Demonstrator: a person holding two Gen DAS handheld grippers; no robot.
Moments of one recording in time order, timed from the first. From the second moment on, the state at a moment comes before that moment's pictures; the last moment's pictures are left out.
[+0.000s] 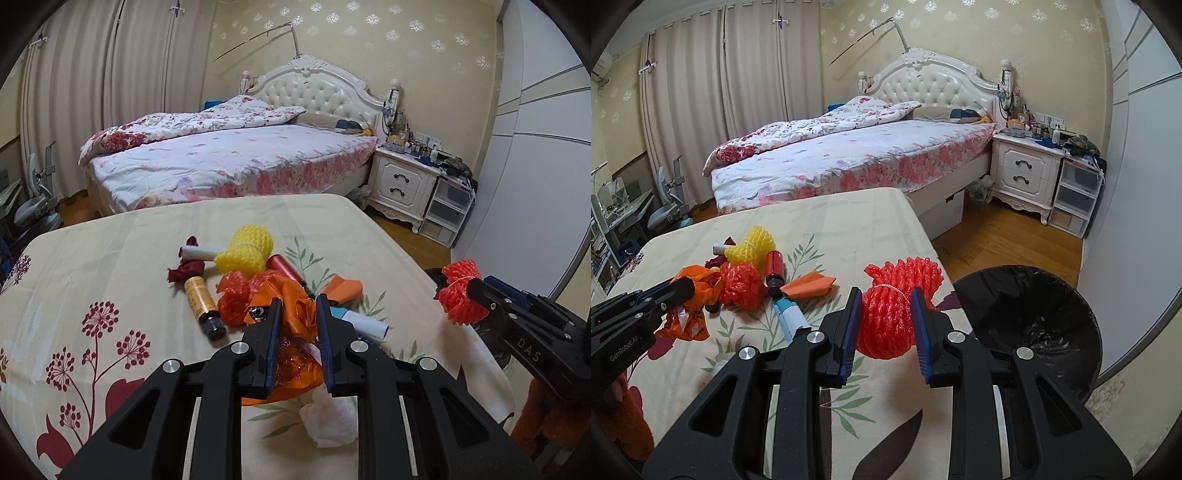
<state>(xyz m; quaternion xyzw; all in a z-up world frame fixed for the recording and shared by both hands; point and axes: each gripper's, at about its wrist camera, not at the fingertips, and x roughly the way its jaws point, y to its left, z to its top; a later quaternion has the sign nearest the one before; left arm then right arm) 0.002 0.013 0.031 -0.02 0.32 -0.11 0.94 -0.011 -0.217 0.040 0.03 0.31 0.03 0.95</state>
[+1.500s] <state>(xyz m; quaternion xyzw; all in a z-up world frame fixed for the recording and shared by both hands) 0.099 -0.192 0.004 0.04 0.30 -0.26 0.92 0.033 -0.366 0.009 0.09 0.29 -0.17 0.94</state>
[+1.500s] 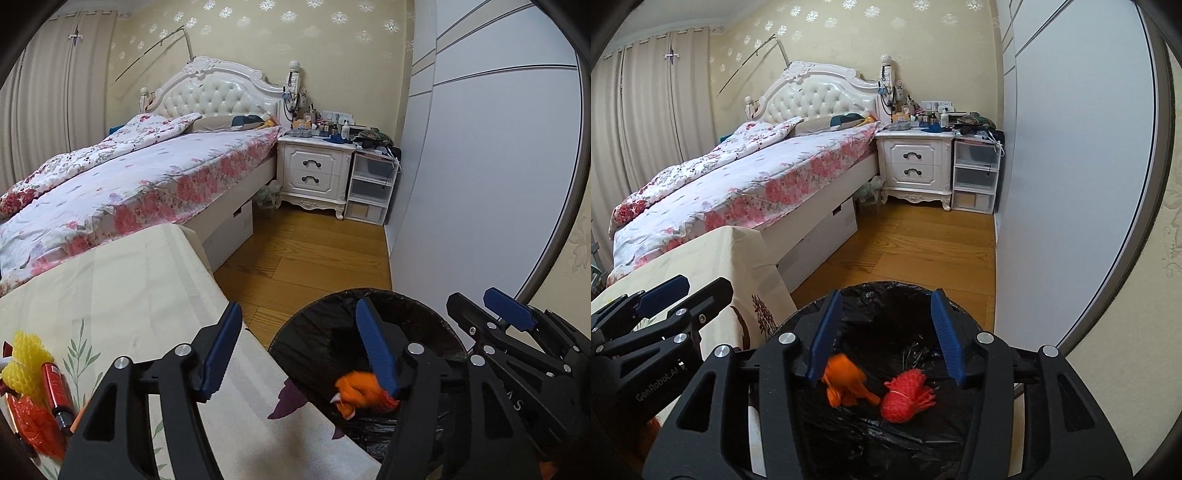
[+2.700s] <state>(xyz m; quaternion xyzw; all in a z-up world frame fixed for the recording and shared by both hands) -0.010 -0.068 0.006 0.03 0.34 -0.11 0.93 -0.063 -0.271 0.012 0.06 0.32 -0.06 0.94</state>
